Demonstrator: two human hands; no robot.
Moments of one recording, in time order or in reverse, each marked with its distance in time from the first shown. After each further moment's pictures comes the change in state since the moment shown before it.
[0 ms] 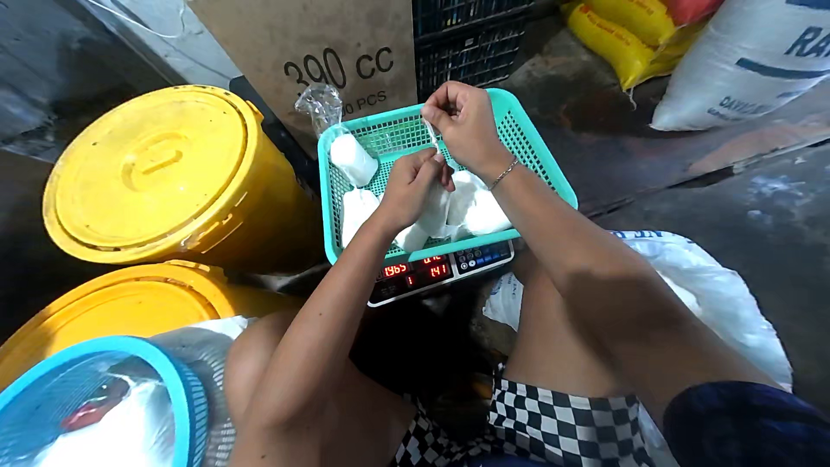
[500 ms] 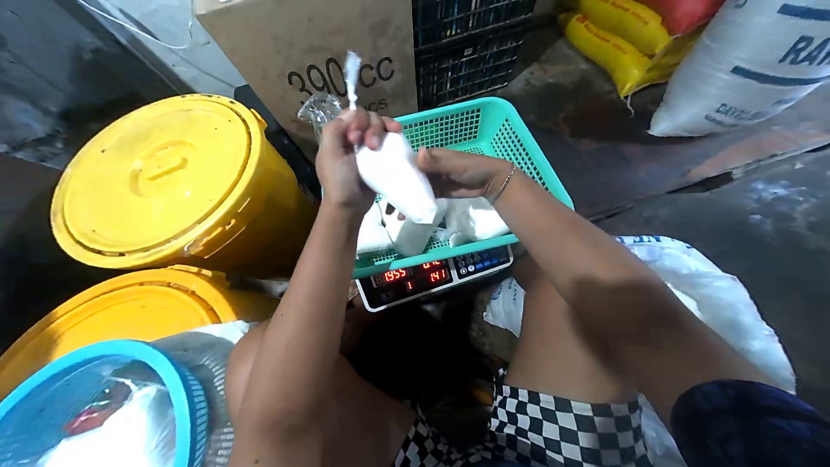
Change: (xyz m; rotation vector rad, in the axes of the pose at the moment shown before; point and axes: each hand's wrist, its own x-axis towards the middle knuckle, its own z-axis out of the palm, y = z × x) left_hand 0.013 0.035 -0.046 -0.638 0.276 0.114; right_hand -0.017 -0.005 -0.006 0.620 -0.883 0.300
